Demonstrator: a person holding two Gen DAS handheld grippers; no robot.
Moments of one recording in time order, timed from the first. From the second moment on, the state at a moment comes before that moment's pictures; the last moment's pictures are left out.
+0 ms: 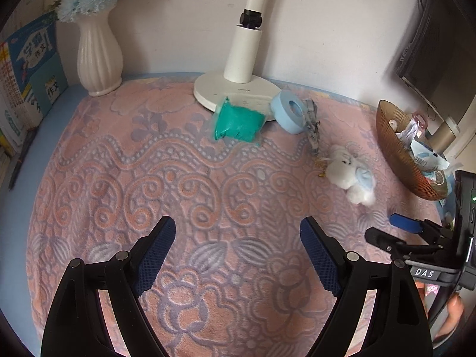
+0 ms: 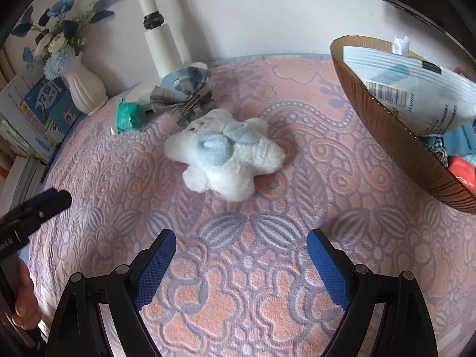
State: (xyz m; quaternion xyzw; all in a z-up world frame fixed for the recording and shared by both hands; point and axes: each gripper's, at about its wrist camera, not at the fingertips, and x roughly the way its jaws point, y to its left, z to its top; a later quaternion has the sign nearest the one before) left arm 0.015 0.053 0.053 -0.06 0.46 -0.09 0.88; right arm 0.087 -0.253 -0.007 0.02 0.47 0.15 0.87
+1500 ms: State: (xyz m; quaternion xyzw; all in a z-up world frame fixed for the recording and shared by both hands) left arm 0.049 0.027 0.059 -0.10 0.37 -0.16 0.91; right arm 0.044 -0.226 0.004 -0.10 0.33 0.22 0.91
